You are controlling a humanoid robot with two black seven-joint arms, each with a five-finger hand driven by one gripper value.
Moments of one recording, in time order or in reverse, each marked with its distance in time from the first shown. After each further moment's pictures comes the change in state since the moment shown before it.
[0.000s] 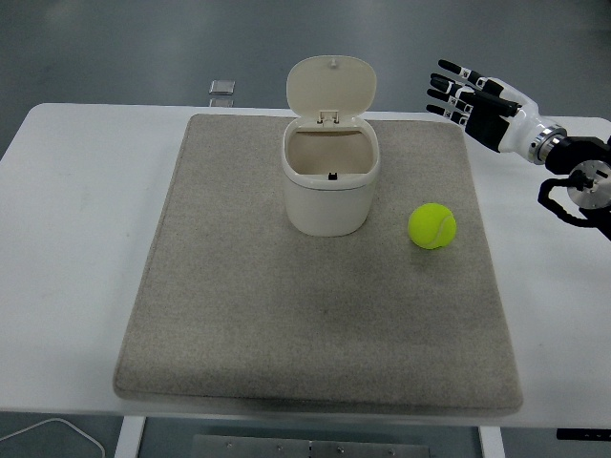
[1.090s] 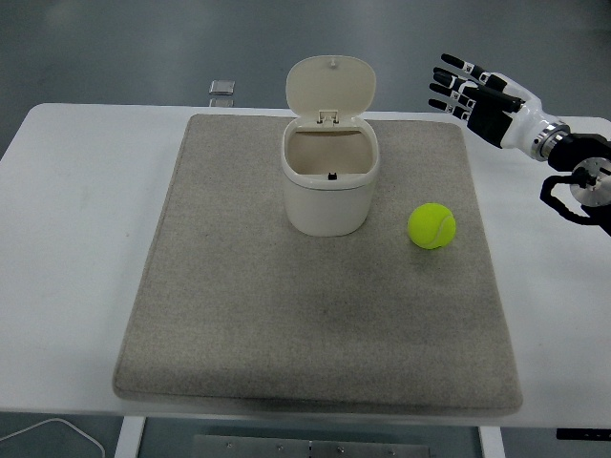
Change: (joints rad) left arm -0.013 0.000 0.000 0.010 -0.002 0.008 0.000; right arm 0.005 -0.004 0.003 -0.002 0.013 0.007 0.013
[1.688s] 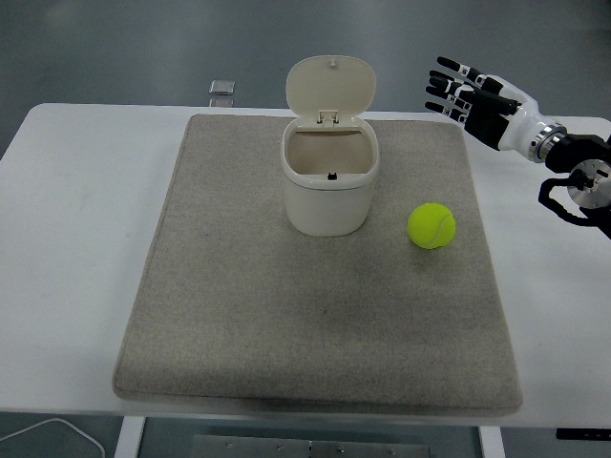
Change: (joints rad) left arm 0.000 0.000 0.000 0.001 0.000 -0.001 0.000; right arm 0.001 0.002 -0.011 0.003 -0.023 0.006 0.001
